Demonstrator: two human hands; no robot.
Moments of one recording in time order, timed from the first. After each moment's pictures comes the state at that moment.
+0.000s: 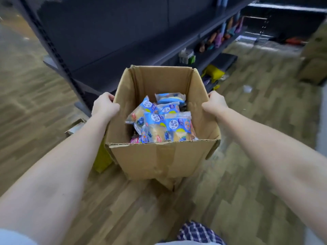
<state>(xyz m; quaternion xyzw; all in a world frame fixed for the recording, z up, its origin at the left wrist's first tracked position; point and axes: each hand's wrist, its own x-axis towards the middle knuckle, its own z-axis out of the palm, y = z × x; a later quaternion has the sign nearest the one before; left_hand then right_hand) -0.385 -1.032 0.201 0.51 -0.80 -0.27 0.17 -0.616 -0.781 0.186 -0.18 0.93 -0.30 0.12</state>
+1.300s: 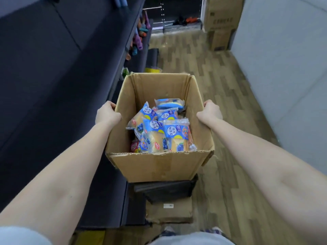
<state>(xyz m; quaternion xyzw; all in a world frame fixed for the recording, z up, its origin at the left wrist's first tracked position) -0.744 -1.176 0.167 0.24 -0.93 -0.29 0.04 -0.773 -0.860 0.131 0.18 0.92 -0.34 0.04</state>
